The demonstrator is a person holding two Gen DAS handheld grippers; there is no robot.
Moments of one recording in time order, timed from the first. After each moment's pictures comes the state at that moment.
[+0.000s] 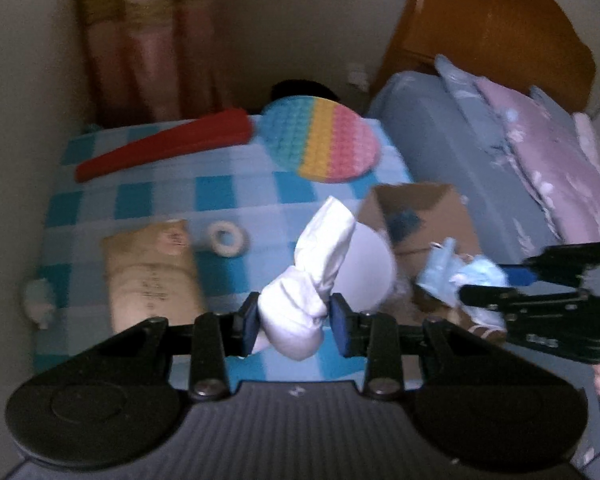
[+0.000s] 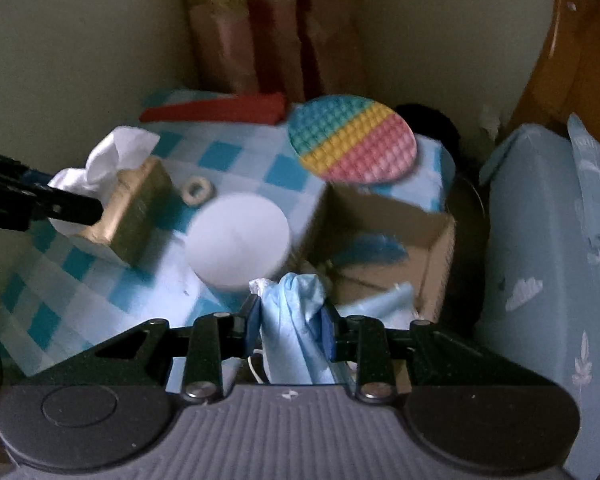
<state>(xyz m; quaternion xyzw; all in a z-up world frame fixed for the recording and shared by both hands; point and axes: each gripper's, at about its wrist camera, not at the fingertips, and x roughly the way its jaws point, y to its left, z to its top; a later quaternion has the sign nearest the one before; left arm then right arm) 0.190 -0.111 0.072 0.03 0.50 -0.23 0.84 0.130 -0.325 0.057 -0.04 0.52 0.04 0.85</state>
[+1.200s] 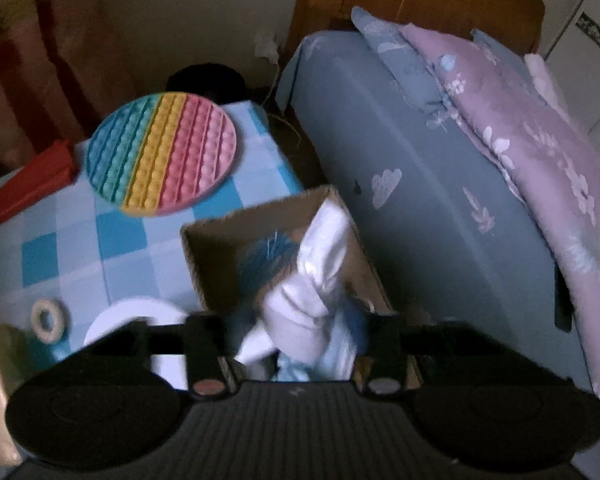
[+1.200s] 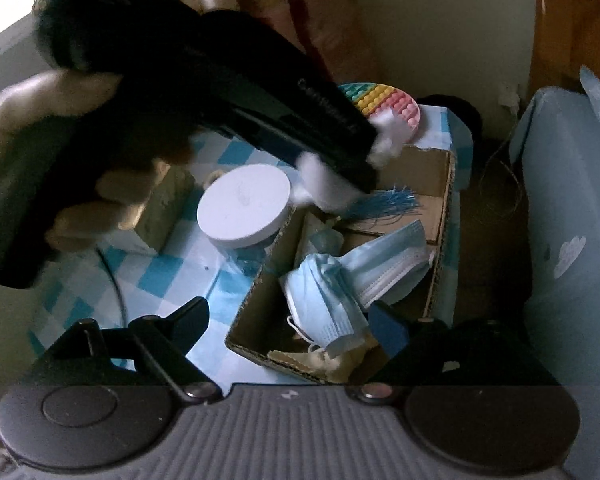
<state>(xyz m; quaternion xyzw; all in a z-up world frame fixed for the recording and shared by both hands) 0.208 -0.303 0.038 0.08 0.51 -0.33 0.79 0.077 -0.377 0.028 0.07 0.48 0.09 0.87</state>
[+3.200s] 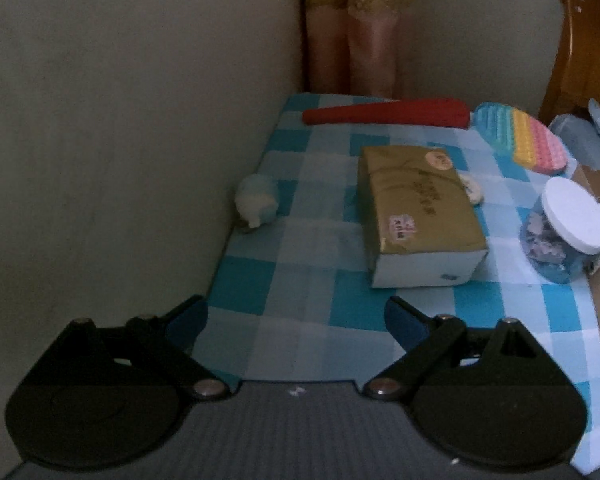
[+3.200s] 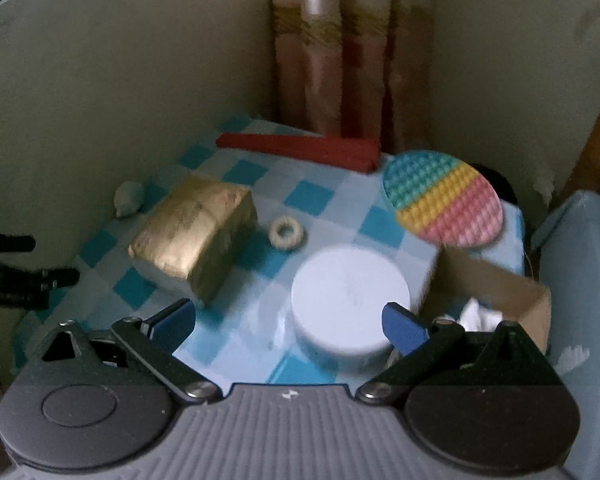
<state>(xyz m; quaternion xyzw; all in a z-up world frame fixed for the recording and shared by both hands) 0.120 0.030 -0.013 0.03 0.43 -0.01 0.90 0.149 -0.244 0.038 -0.07 0.45 0.13 0.88</state>
